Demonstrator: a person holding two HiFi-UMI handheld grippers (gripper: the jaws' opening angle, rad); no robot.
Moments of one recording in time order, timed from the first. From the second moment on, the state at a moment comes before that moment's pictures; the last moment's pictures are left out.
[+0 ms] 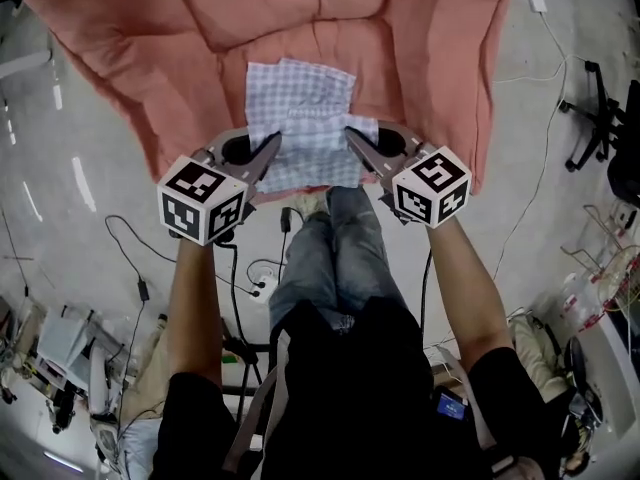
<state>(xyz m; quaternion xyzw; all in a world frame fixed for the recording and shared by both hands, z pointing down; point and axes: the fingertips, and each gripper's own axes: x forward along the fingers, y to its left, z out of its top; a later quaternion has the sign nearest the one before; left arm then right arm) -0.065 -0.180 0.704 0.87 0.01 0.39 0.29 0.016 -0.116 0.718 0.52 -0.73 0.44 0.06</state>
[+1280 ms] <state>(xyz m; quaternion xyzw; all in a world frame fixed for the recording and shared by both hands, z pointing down) -0.048 -0.272 0.782 0.84 -0.12 0.40 0.35 0.071 -0.163 0.821 0.56 -0.65 0.49 0.15</state>
